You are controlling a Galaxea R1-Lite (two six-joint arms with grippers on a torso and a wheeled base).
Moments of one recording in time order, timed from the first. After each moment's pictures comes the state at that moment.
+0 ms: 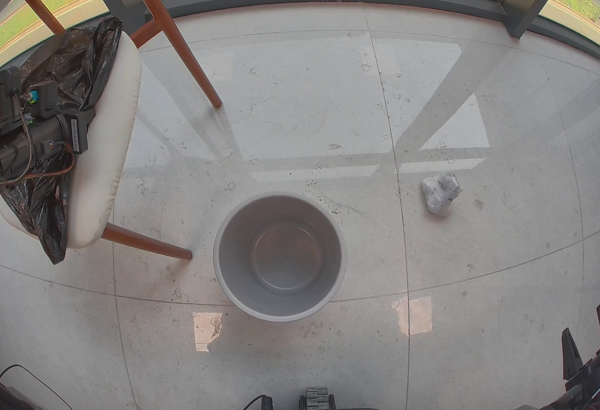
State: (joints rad) left arm 0.07 1.50 -1.01 -0.33 -0.13 0.14; right arm 0.00 0.02 -0.02 0.00 -0.01 0.01
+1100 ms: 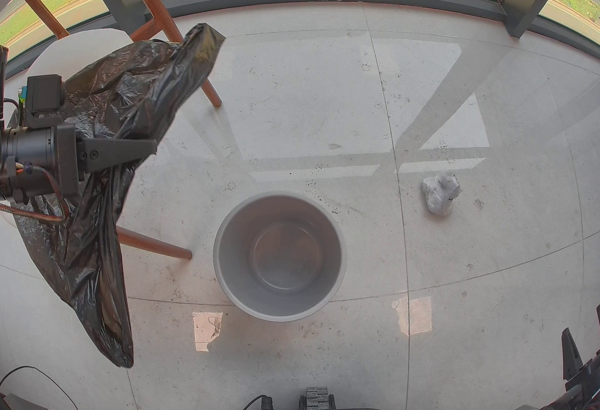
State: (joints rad) left arm -0.22 1.28 -1.10 0.13 -0.62 -0.11; right arm 0.00 0.02 -0.02 0.00 -0.01 0.01
